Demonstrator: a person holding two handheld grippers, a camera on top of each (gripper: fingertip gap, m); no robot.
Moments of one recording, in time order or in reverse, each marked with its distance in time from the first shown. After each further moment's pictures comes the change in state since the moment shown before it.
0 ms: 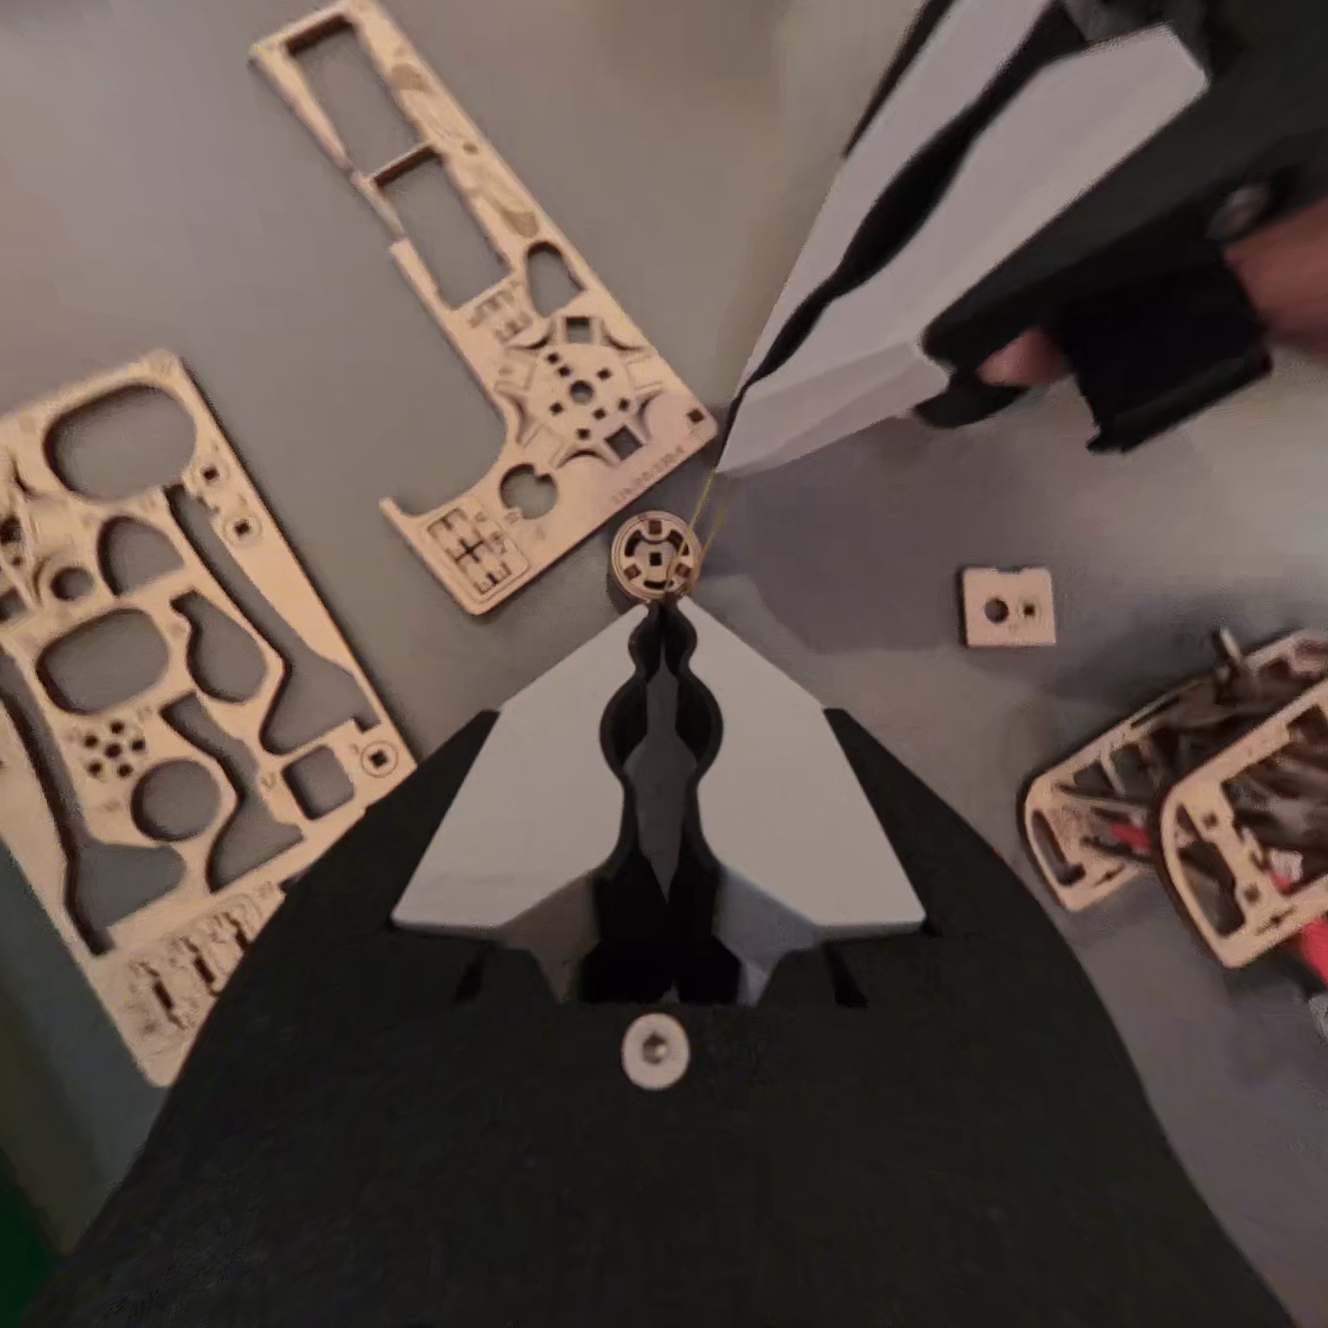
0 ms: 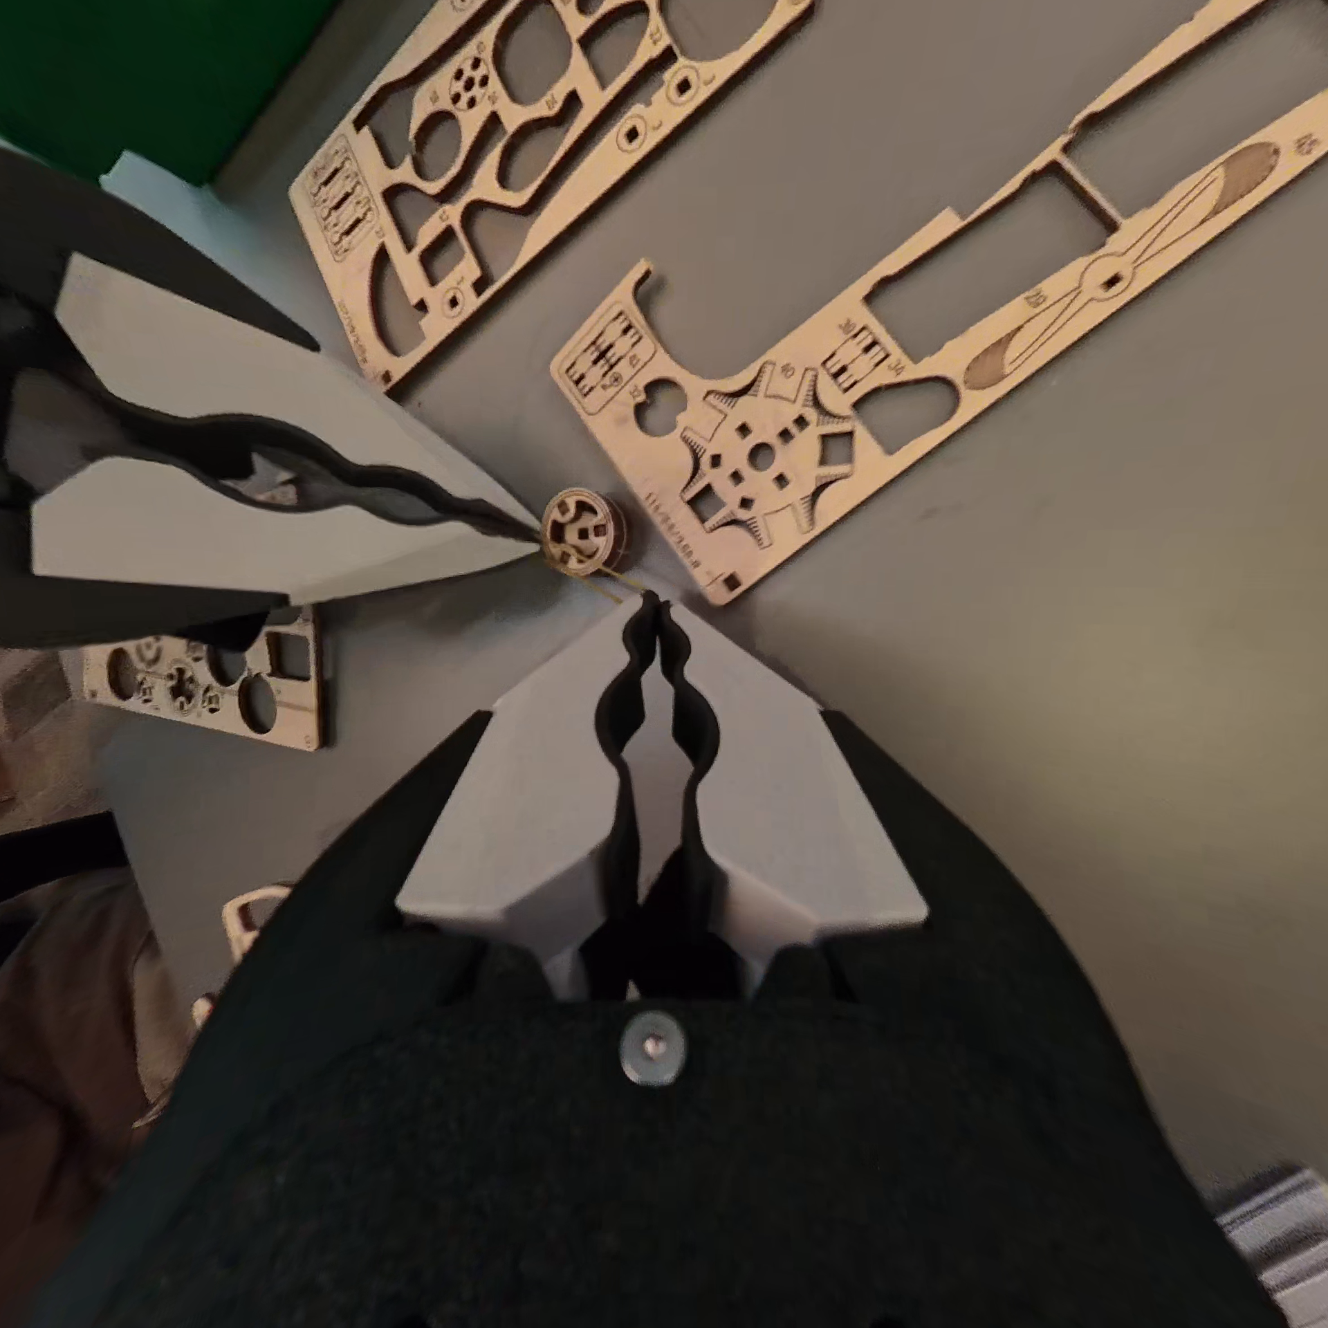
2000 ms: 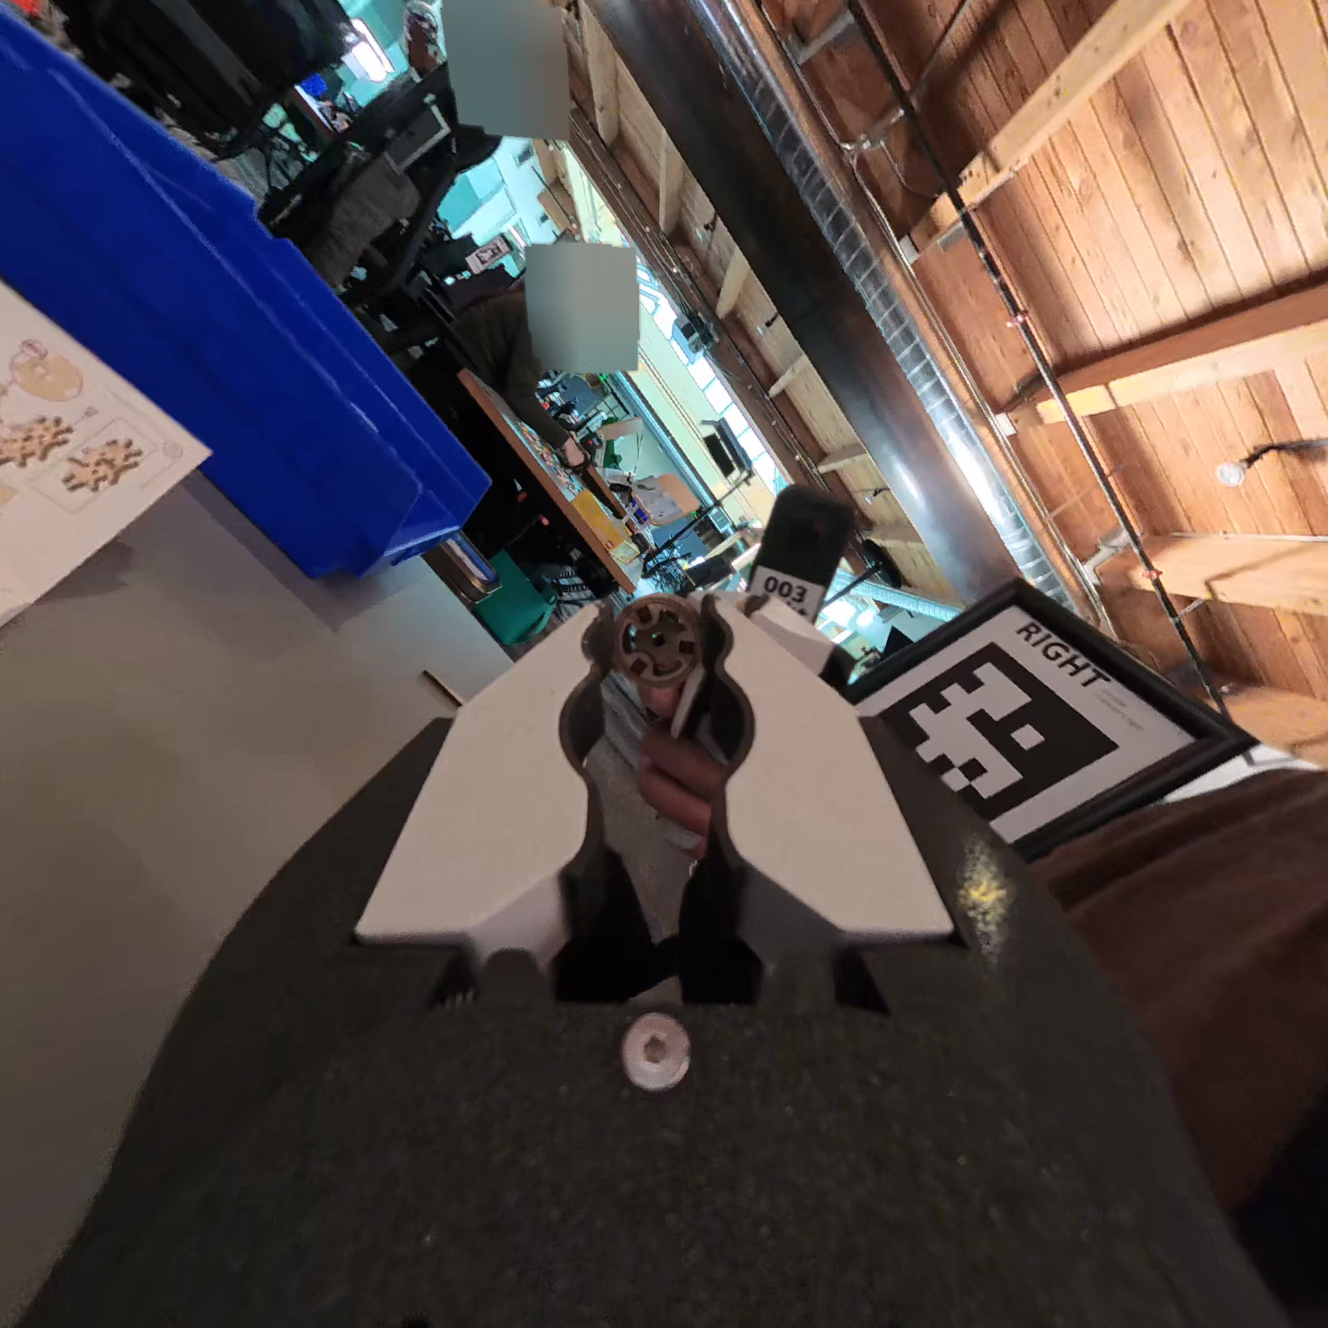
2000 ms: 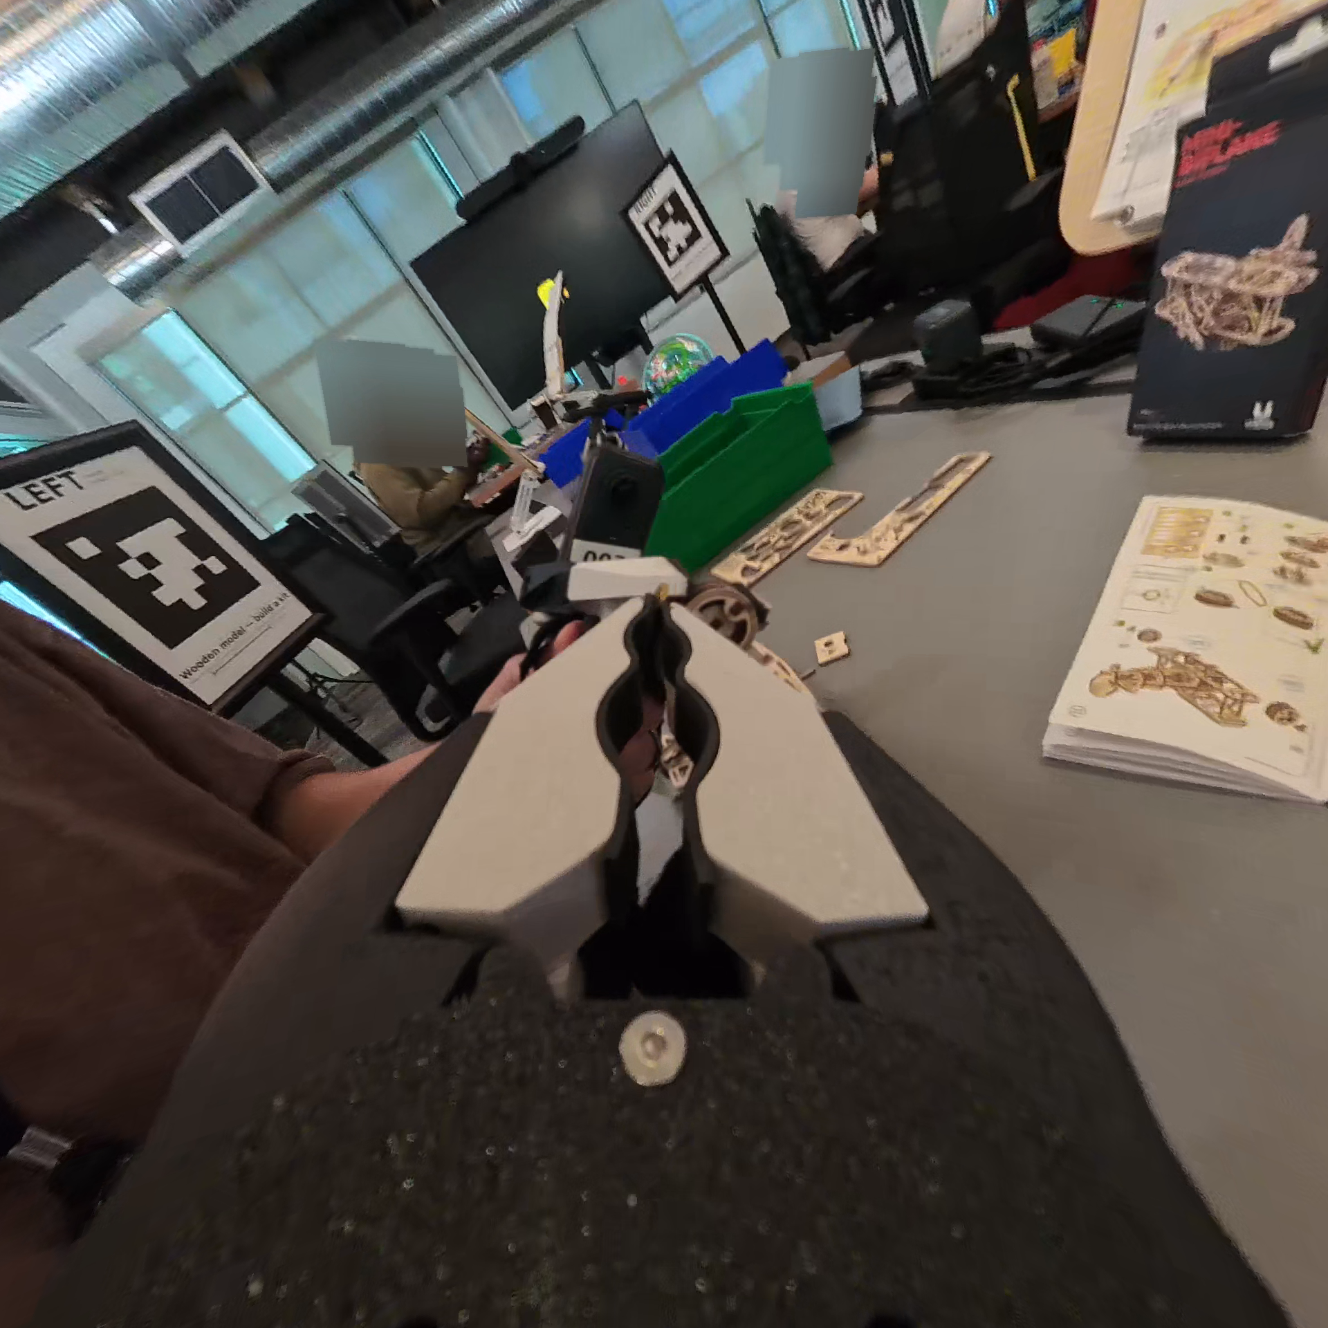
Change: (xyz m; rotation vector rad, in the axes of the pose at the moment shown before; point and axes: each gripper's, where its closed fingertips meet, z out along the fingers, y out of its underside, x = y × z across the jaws) left arm 0.345 -0.107 -0.103 0.577 1.125 -0.444; right arm -0.126 0.198 -0.298 1.021 -0.147 0.129
